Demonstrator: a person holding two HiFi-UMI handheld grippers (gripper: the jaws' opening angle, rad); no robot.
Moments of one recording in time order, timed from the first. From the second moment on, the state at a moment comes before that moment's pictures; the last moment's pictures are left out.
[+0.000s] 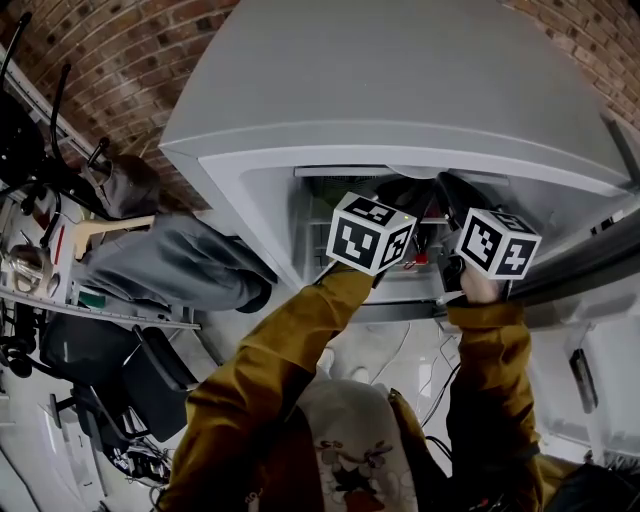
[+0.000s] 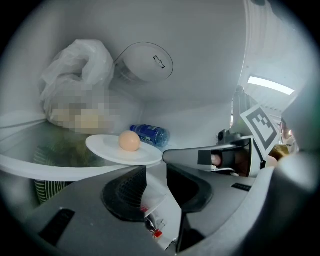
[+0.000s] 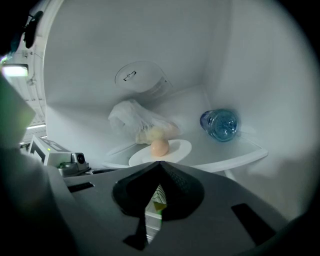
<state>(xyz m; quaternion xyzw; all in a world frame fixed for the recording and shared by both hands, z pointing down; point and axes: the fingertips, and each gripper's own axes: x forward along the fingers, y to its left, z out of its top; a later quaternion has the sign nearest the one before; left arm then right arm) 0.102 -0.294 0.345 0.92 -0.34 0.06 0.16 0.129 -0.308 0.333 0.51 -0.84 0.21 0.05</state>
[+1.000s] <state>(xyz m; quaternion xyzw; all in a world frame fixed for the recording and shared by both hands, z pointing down) 0.075 -0.285 0.347 0.92 -0.37 0.06 0.16 0.127 -0.332 0.323 0.52 -0.83 0.20 0.01</state>
